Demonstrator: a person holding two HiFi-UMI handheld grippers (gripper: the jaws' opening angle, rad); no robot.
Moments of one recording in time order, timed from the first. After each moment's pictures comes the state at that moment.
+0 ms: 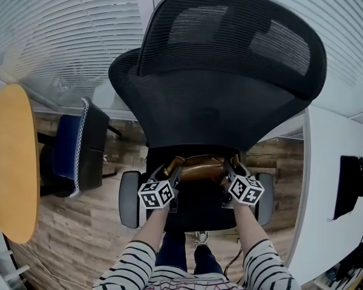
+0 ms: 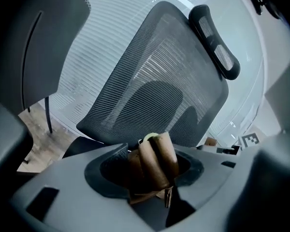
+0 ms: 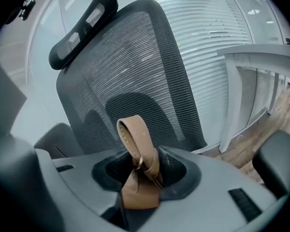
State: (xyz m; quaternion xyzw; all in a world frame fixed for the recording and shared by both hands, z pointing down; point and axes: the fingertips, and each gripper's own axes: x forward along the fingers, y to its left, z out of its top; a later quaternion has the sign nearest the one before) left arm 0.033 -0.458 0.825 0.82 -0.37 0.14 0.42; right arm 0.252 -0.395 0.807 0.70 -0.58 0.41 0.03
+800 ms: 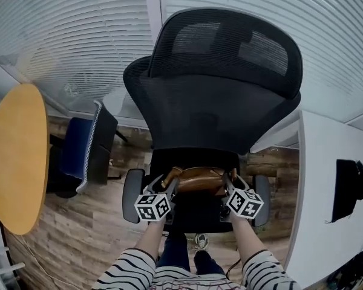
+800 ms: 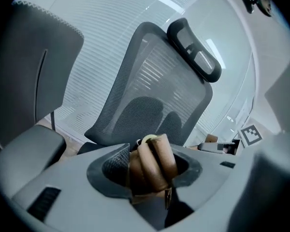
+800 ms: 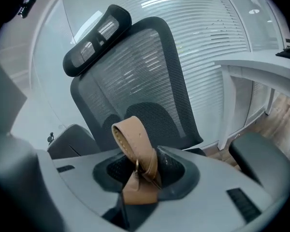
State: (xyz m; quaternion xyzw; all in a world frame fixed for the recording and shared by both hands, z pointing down) left arm 0.003 -0.408 0.765 0.84 -0.37 0.14 0.38; right arm 0.223 -0.344 0.753 0.70 -0.59 0.41 0.03
